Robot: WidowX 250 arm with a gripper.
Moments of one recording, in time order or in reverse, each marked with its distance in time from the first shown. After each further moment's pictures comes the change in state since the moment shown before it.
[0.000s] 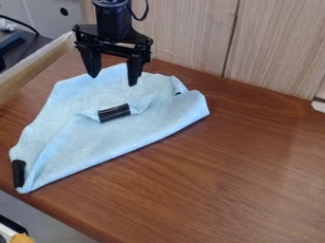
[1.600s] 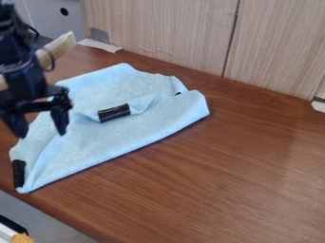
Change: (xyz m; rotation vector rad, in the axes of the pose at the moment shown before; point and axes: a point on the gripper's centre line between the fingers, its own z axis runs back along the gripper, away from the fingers) arm -0.087 0.095 -0.056 -0.095 0.051 0.313
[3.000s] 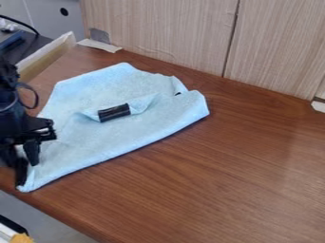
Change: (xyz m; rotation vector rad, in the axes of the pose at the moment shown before) arm -0.023 0.029 -0.034 0.121 -0.018 0.156
